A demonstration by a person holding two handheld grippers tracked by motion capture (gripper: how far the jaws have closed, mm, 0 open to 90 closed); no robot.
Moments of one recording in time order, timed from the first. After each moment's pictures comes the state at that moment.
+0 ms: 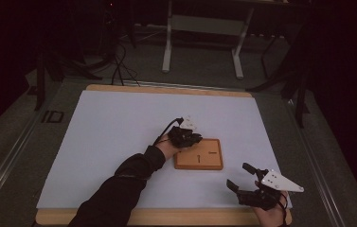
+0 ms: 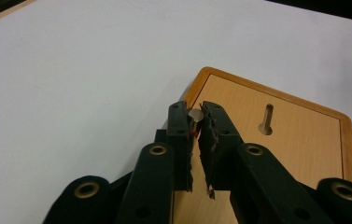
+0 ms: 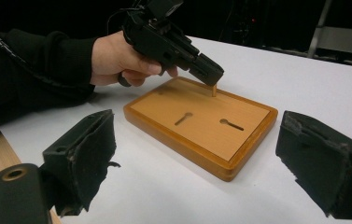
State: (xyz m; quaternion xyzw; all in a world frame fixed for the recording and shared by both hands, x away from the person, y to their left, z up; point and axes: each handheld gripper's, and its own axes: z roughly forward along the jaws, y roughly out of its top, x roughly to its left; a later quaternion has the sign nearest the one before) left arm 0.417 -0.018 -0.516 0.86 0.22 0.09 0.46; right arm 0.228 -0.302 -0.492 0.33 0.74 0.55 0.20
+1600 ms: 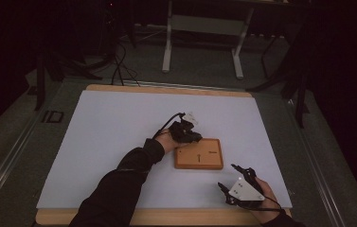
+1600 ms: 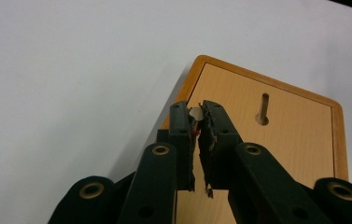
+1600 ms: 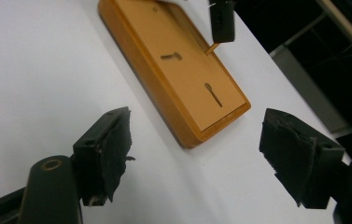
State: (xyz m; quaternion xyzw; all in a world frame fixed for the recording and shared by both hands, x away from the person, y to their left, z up) left arm 0.437 -0.019 -0.507 0.88 0.21 0.03 0.42; right arm 0.227 -0.257 -0.505 0.15 0.86 0.31 0.38
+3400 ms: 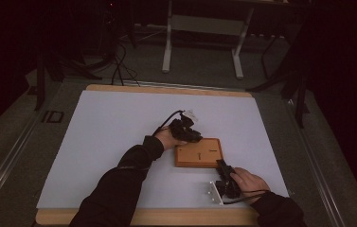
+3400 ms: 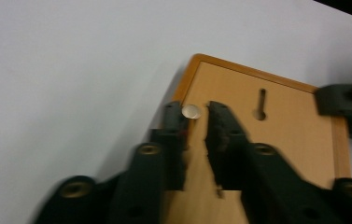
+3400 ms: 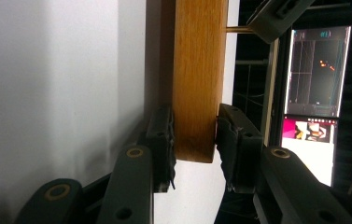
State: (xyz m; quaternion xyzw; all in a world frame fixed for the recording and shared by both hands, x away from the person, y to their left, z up) left arm 0.443 -0.018 -0.501 0.89 0.21 0.01 0.42; right arm 0.265 -0.224 -0.563 -0.09 0.83 0.07 0.55
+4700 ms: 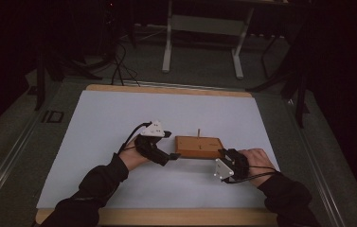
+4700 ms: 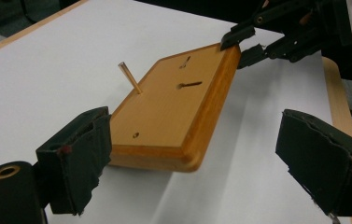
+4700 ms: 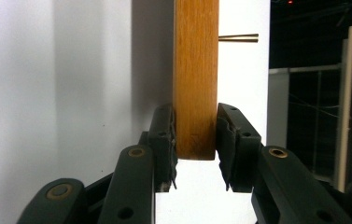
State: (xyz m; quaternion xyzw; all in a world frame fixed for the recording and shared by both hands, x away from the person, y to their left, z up) left arm 0.348 0.076 -0.463 0.85 0.19 0.08 0.49; right arm 0.304 -0.228 -0.489 -0.07 0.90 0.11 0.41
